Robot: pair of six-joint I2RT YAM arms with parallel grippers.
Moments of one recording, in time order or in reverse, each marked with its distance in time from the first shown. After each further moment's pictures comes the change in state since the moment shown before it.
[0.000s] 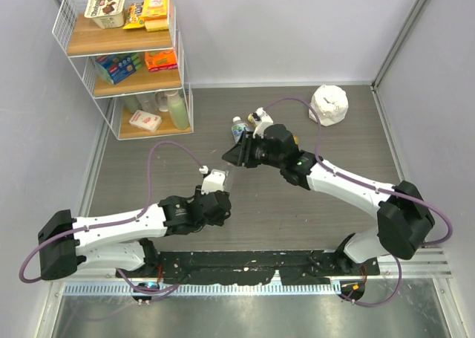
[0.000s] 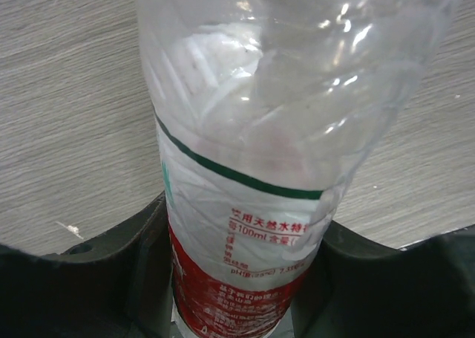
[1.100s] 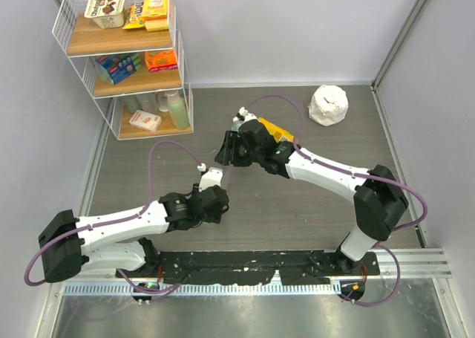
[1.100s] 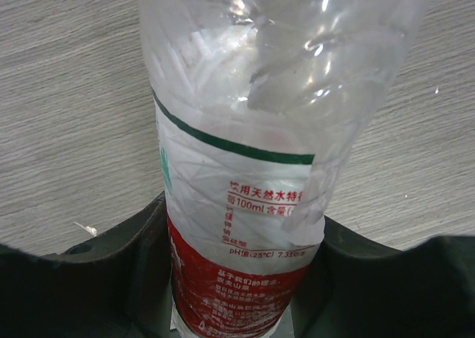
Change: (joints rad) left arm 0.066 0.006 -0.016 0.014 0.049 0.050; right arm 0.043 0.183 0.199 -0.216 0.106 0.037
